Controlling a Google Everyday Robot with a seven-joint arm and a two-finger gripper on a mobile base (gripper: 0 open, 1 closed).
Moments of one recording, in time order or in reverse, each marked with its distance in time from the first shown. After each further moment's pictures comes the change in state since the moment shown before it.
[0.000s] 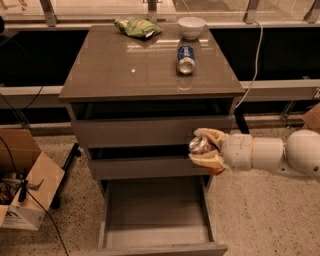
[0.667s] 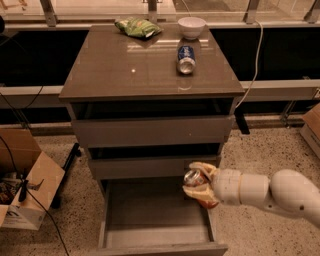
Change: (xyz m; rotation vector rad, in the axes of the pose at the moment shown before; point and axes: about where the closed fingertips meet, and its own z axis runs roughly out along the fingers) arm 0.068 0.075 0.027 0.004 0.071 0.151
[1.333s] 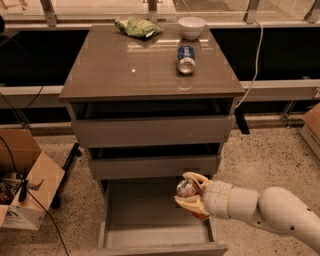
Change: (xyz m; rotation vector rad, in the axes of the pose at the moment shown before) arm 0.009 0.030 0.018 0.048 0.020 0.006
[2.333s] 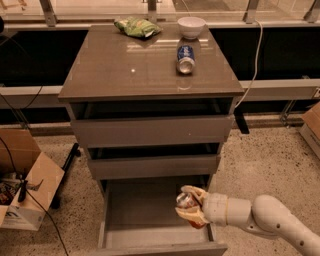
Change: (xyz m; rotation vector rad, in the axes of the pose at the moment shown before) arm 0.091 0.010 0.039 -0.127 -0.098 0.071
